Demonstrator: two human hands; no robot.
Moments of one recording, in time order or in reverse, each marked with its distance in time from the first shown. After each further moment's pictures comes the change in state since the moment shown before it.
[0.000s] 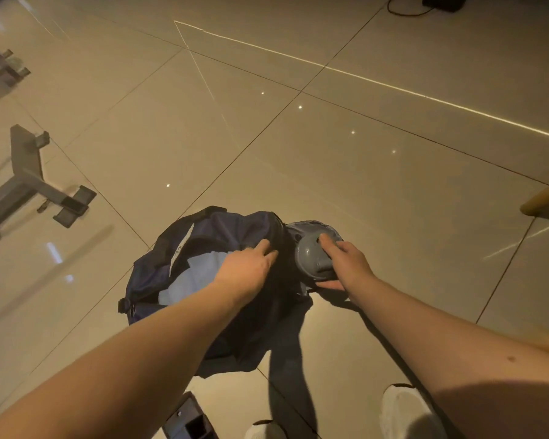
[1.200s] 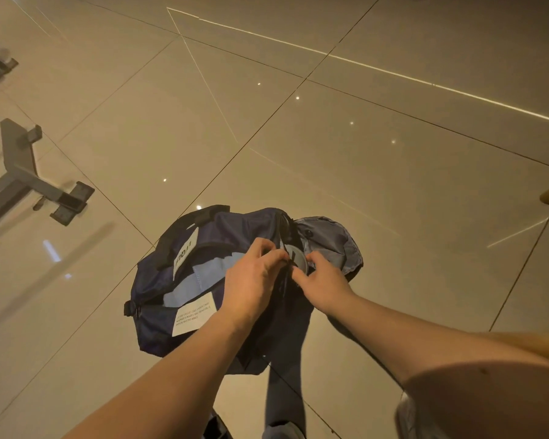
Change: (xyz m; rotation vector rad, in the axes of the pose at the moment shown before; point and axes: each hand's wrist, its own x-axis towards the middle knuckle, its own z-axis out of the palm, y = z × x) left_hand -0.024 -0.006 0.038 -0.568 0.537 -0.070; right_hand 0.004 0.051 0.056 -0.704 -0.085 -0.265
